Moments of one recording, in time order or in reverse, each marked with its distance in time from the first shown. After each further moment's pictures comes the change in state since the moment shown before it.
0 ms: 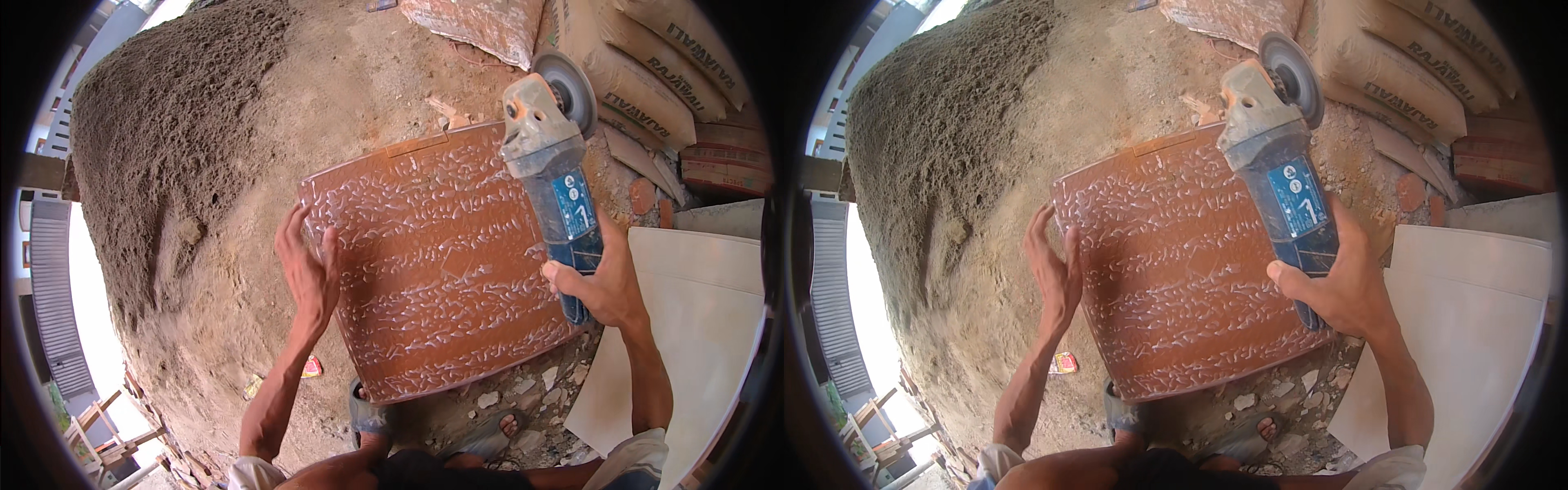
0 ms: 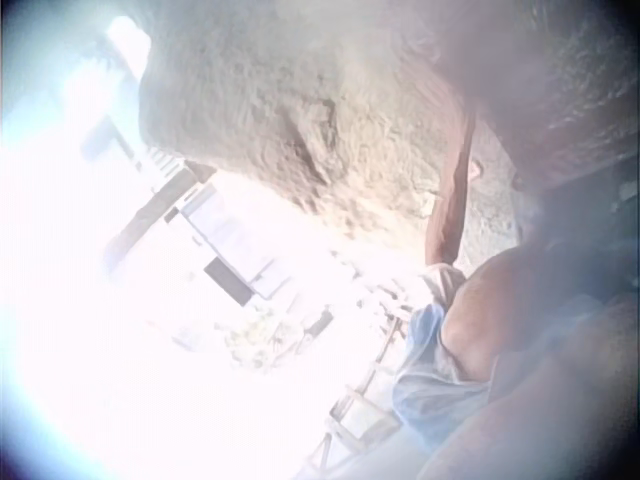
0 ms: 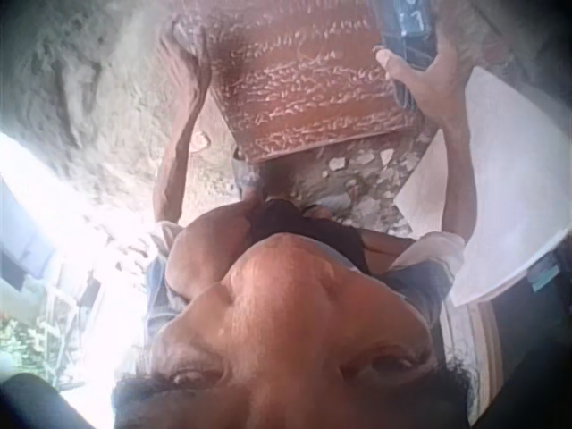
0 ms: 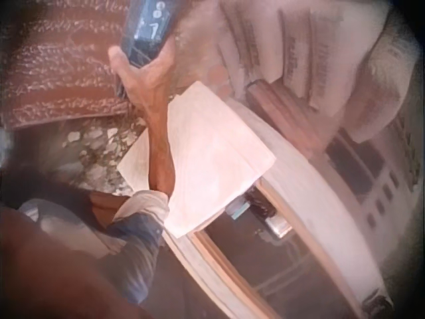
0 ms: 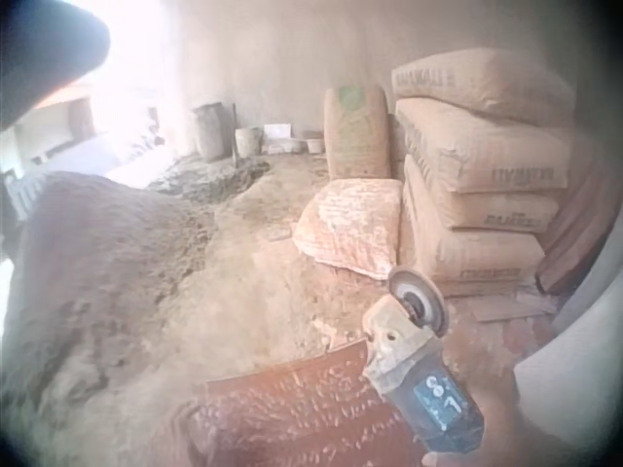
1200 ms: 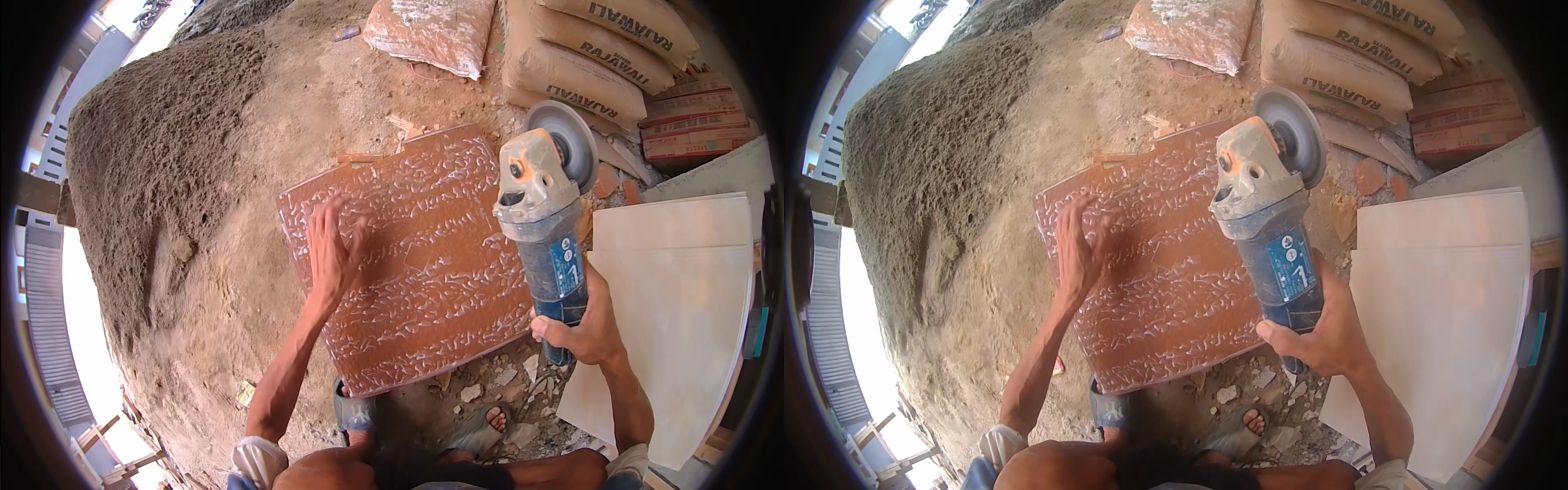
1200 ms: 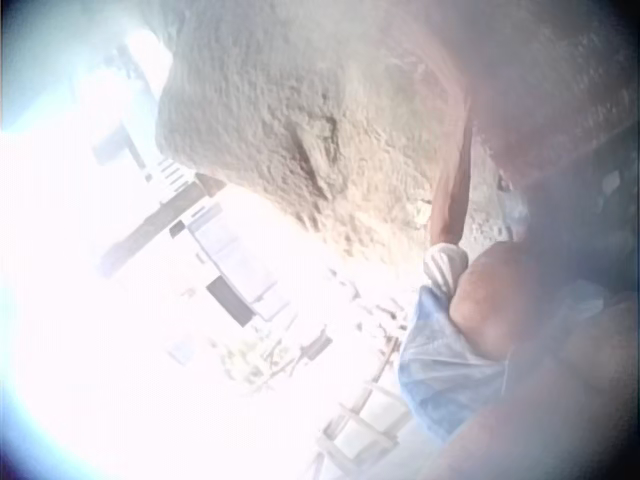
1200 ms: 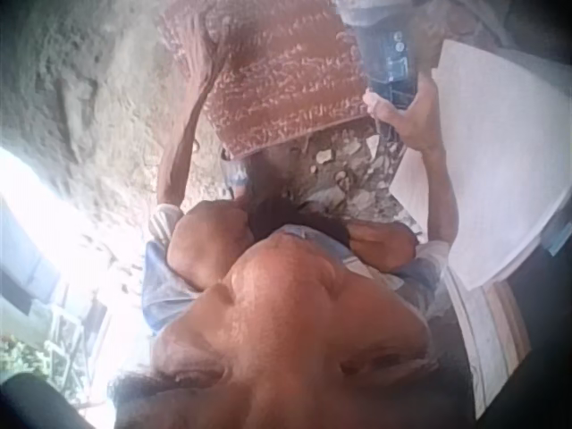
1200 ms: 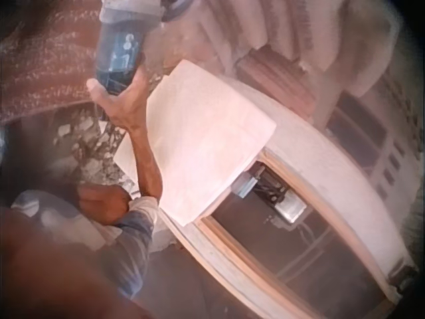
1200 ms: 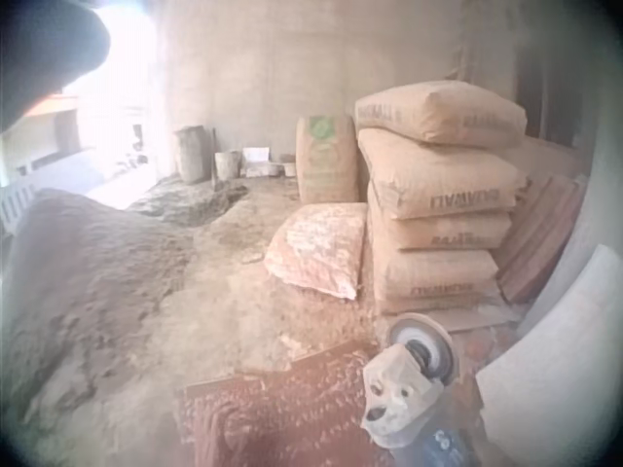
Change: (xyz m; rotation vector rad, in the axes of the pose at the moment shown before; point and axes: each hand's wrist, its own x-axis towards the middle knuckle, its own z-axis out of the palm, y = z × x) left_hand 0.003 0.053 0.050 -0.151 -0.138 0.229; right_hand -0.110 0.033 -0.032 0.196 -0.019 0.081
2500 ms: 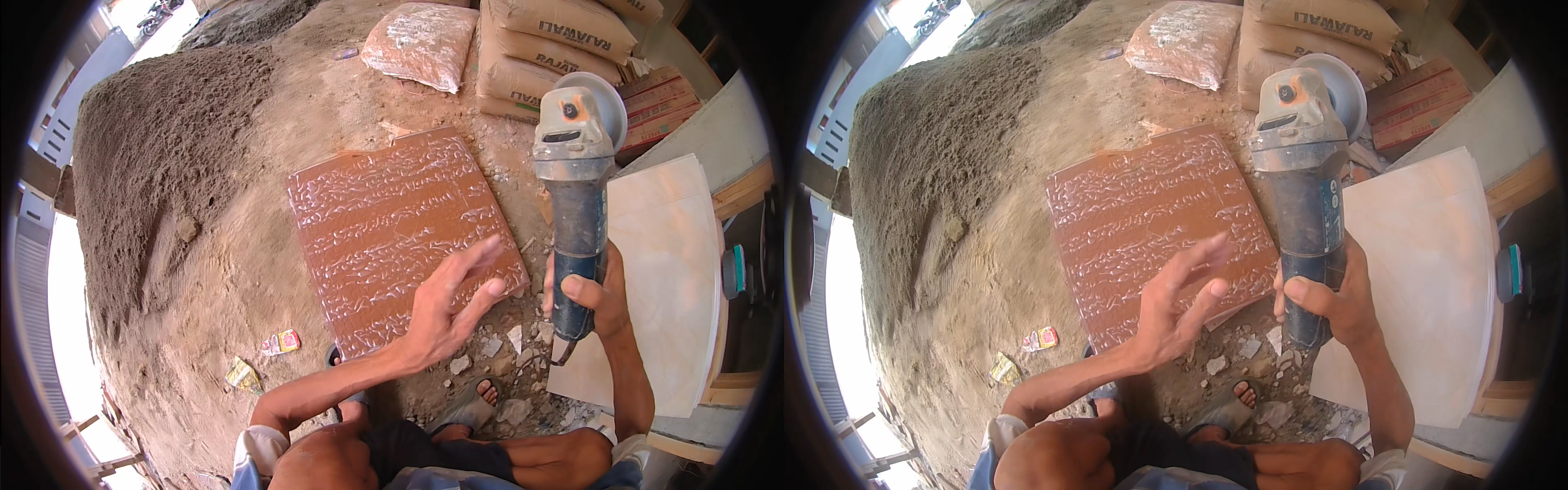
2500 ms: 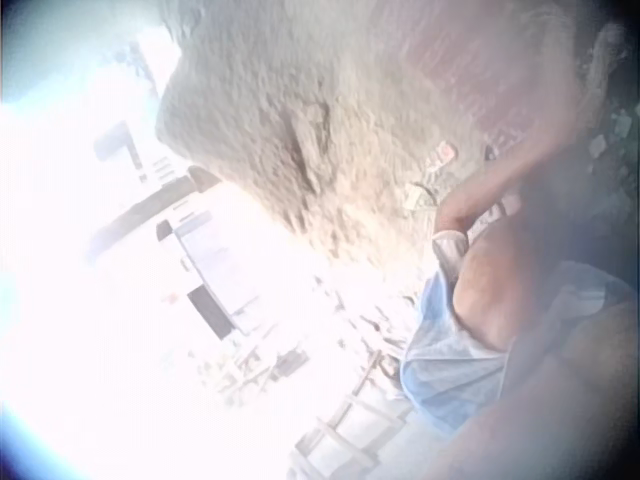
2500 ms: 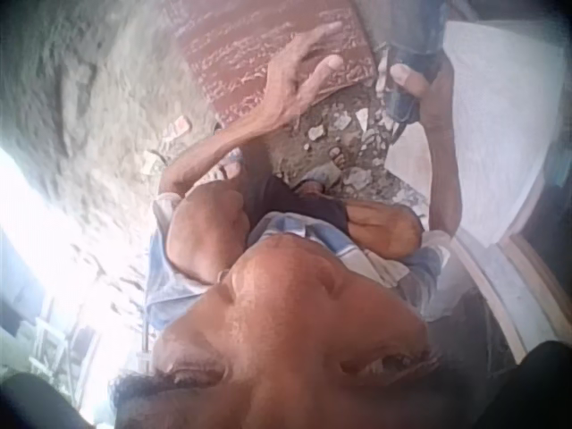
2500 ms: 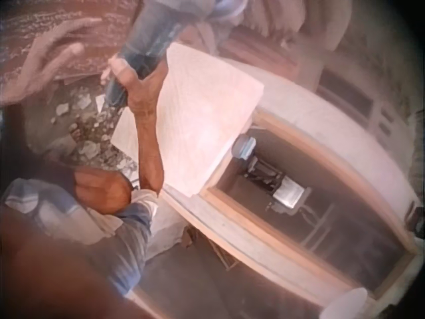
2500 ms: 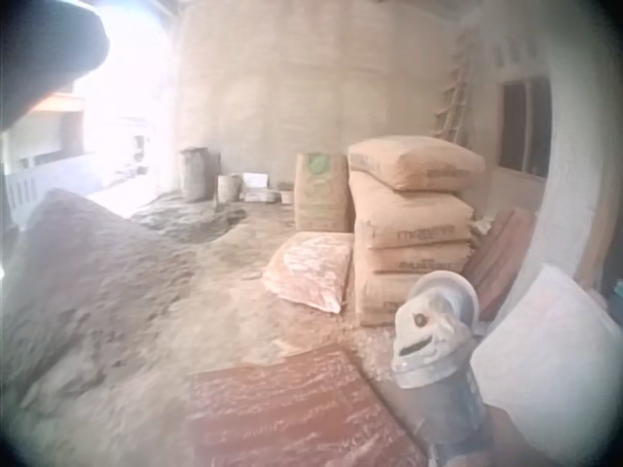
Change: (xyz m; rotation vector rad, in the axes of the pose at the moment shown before) left_hand -0.108 0.254 -0.088 -0.932 -0.299 0.107; right_hand -0.117 -0.034 0.002 0.236 0.024 -0.248
